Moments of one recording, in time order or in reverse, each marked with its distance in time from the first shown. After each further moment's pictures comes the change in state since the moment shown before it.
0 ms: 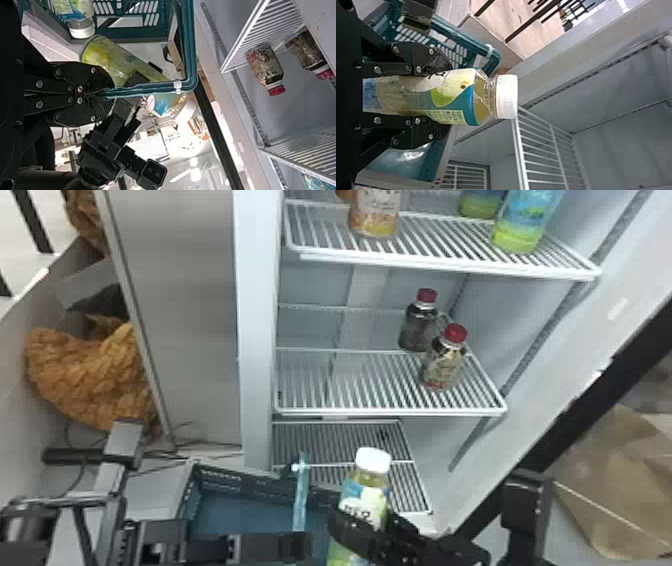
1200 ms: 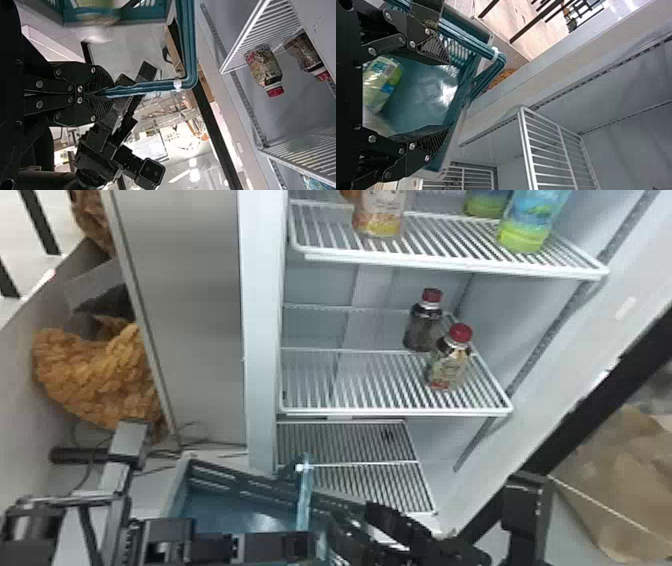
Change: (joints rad) left arm 0.003 -0.001 0.005 0.000 0.002 0.000 0.000; right arm -0.002 0.002 0.012 0.002 -0.010 0.008 -0.016
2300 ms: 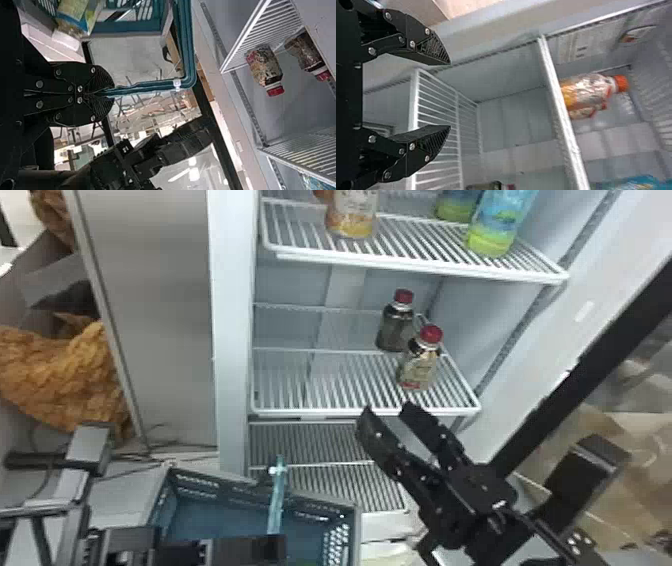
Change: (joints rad) left arm 0.004 0.000 0.003 -0.001 0.004 0.000 0.000; right arm 0.018 0.009 0.009 0.022 0.130 -0.529 -0.079
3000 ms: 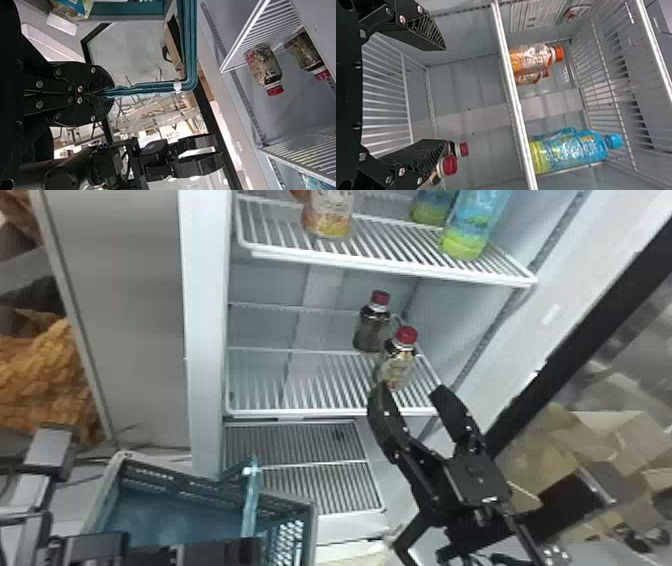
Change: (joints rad) left arm 0.000 0.000 -0.001 -0.001 0.001 0.000 0.000; right arm 0.015 0.009 0.057 0.148 0.062 -0.428 -0.152
